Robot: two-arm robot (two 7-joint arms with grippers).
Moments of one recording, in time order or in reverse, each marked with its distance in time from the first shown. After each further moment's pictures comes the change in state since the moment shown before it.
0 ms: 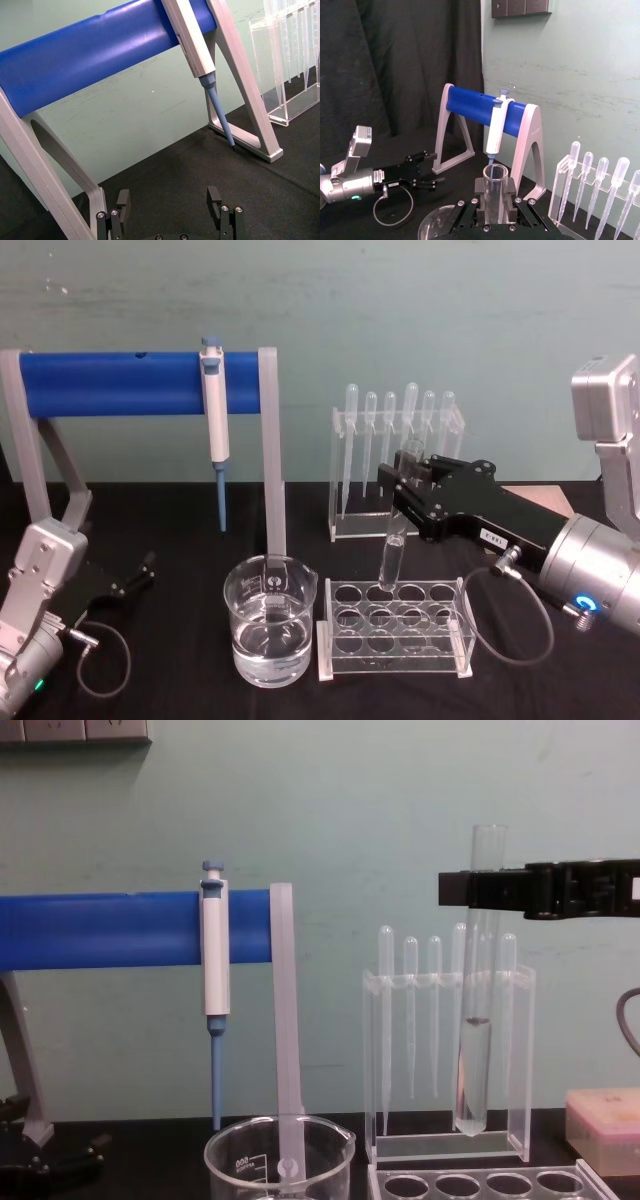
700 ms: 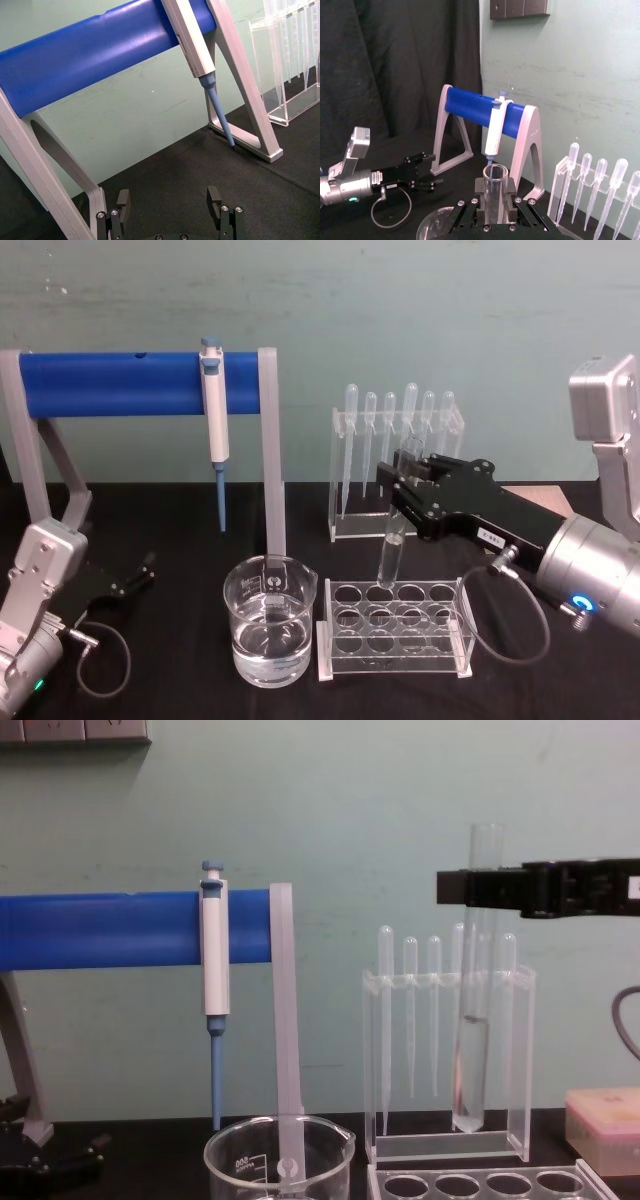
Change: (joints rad) left arm 0.000 0.000 0.000 0.000 0.000 0.000 0.000; right arm 0.000 0.000 -0.005 -0.002 -0.002 -0.004 -0.012
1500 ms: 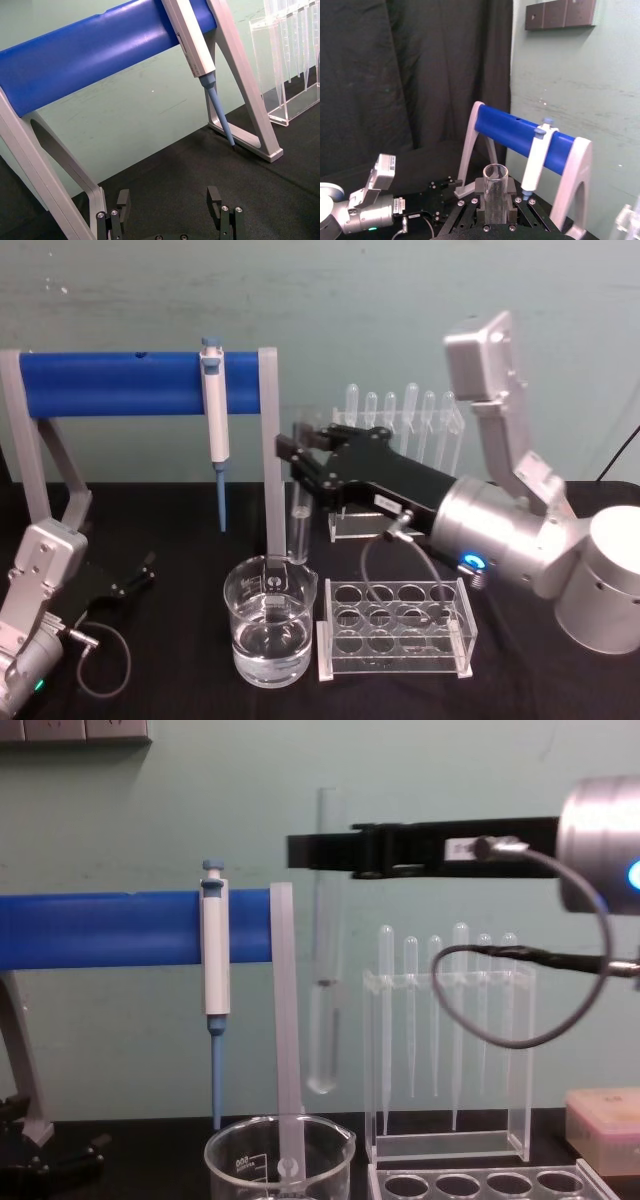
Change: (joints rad) left arm 0.000 0.000 0.000 0.000 0.000 0.000 0.000; right arm 0.207 -0.127 -0.189 0.112 -0.029 0.011 -0.017
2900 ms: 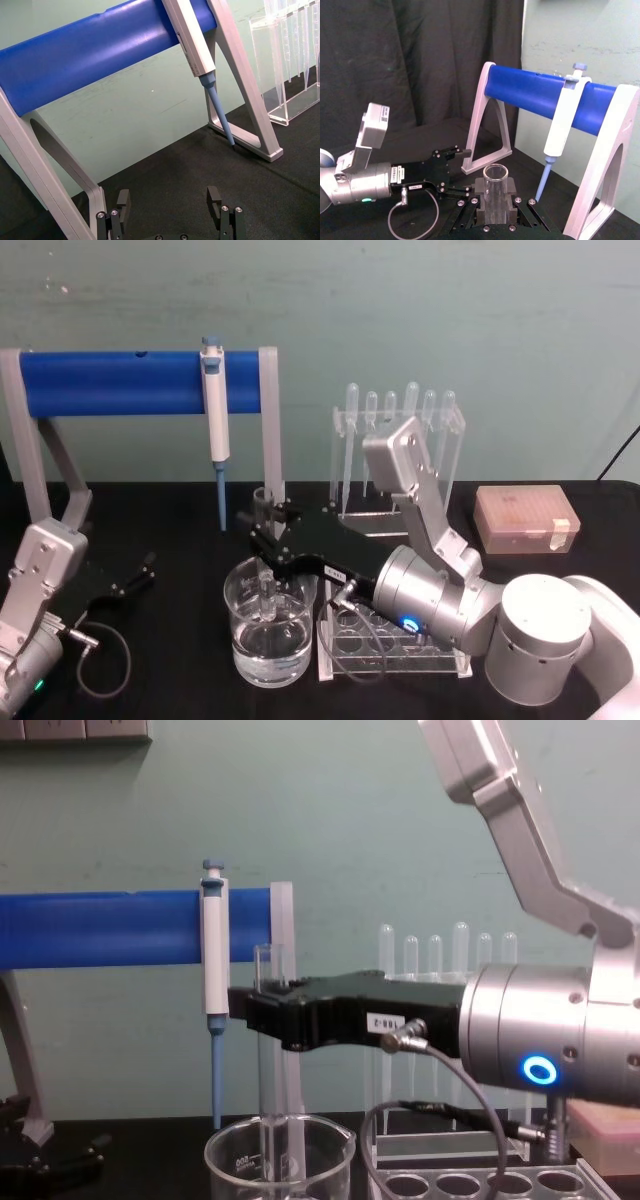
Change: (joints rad) left arm 0.000 0.000 0.000 0.000 0.000 0.000 0.000; right arm -0.025 -0.110 -0.090 0.216 -0.129 -0.146 0.039
